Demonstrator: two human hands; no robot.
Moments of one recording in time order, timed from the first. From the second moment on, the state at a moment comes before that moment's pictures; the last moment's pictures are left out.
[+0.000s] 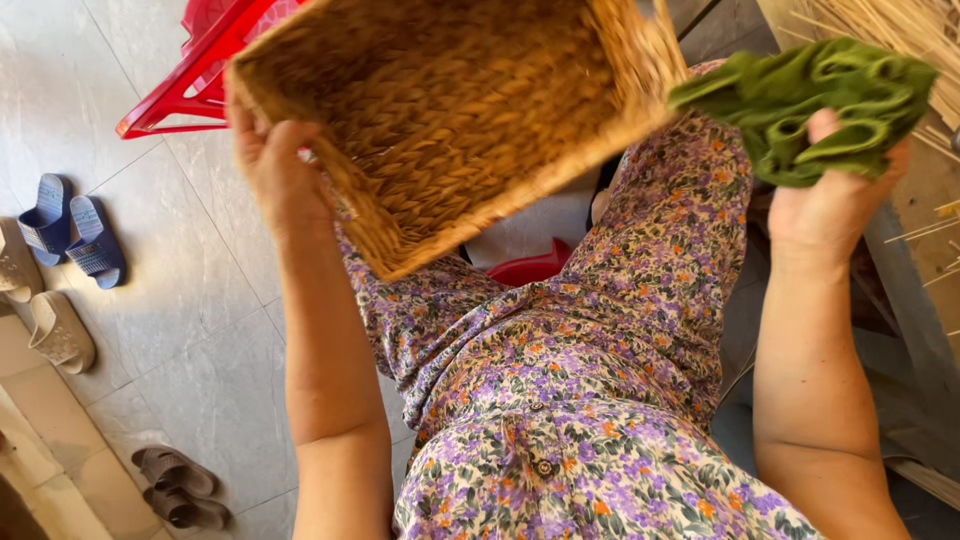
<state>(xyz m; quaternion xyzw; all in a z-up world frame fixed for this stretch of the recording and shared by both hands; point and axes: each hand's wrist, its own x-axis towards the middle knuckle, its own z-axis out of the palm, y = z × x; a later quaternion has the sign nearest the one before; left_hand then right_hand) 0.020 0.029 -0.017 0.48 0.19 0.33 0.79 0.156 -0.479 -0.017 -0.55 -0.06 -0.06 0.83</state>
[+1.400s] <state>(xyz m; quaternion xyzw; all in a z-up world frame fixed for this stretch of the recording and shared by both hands) 0.083 0.055 -0.202 0.55 0.32 0.05 0.77 0.221 -0.408 -0.084 -0.78 -0.06 0.14 0.61</state>
